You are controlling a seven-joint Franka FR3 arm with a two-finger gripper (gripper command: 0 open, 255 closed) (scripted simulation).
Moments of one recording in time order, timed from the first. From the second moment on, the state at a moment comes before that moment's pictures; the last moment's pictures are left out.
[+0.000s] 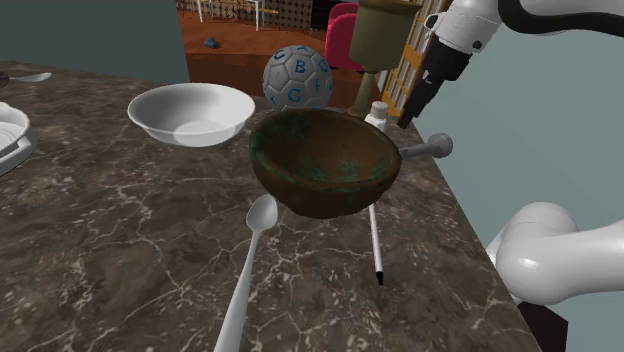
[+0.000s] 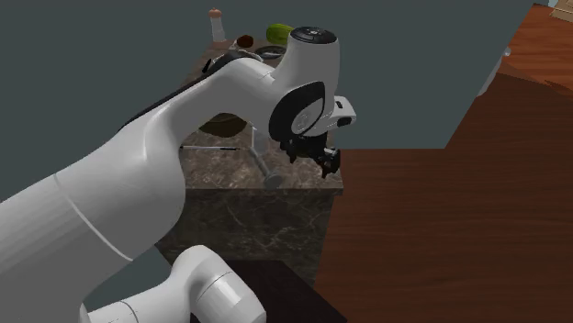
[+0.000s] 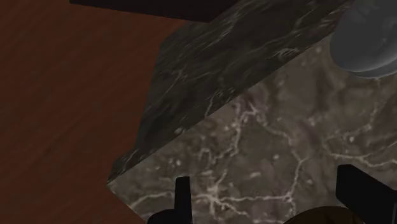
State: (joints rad) arm 0.00 -0.82 0.00 -2.34 0.07 1.68 -0.17
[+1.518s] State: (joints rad) arm 0.13 -0.96 0.06 -2.39 0.03 1.42 -0.35
